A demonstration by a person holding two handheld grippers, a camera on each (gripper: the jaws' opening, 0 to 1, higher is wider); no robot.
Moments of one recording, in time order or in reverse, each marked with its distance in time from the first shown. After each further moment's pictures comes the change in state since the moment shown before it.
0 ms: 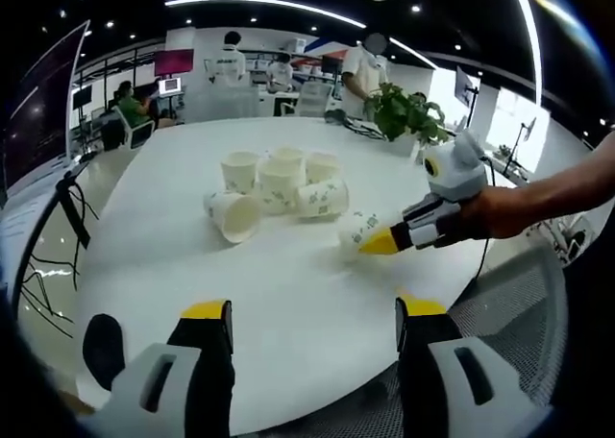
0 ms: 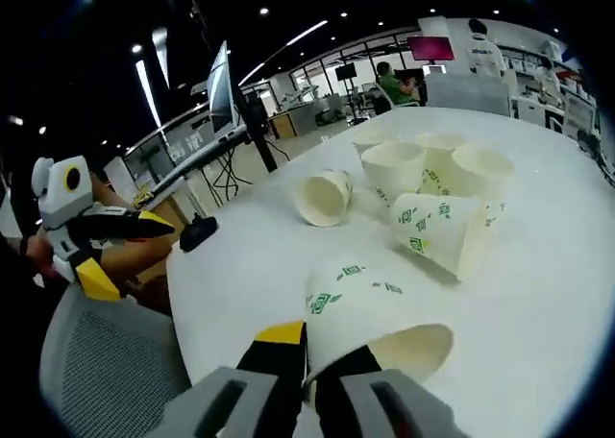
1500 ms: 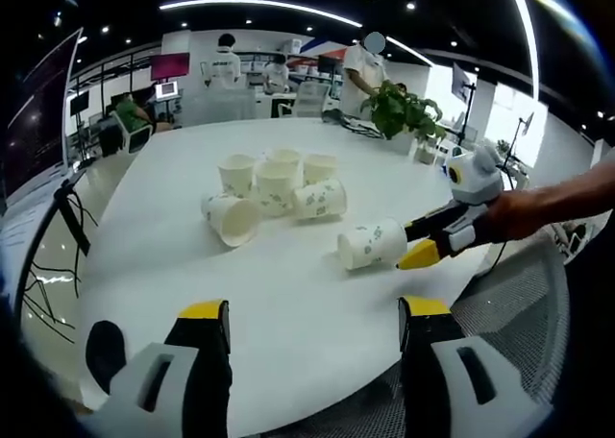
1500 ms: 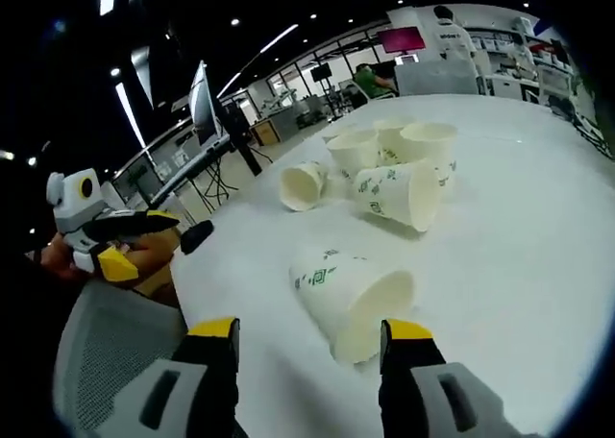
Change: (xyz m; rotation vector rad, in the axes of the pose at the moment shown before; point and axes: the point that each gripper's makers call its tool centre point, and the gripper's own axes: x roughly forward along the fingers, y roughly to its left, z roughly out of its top) left arm -0.003 -0.006 0.004 0.028 0.001 0.002; right arm -0.031 -0.009 -0.029 0.103 -0.035 0.009
